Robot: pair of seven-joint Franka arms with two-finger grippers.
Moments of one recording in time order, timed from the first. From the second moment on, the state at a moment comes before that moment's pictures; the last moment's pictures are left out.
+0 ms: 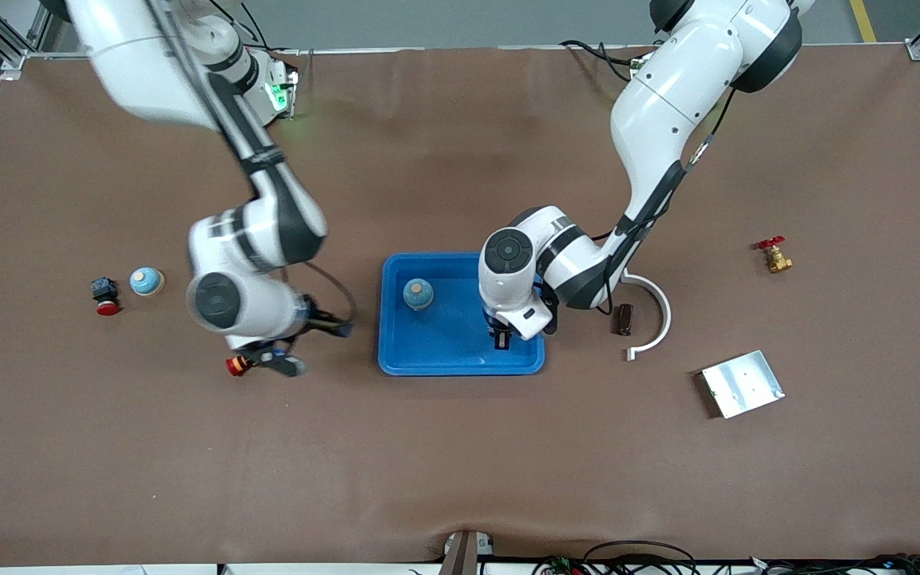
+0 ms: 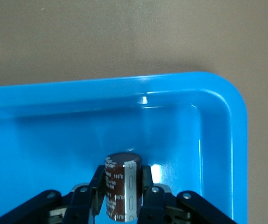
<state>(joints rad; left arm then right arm) -0.44 0.88 -0.31 -1.44 0.41 2.30 -2.40 0.25 0.54 0.02 -1.63 0.18 1.97 0.61</state>
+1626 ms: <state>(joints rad) -0.30 0.76 -0.41 -1.42 0.39 2.07 -1.59 -0.28 0.41 -0.01 -2.12 -0.03 2.28 -0.03</state>
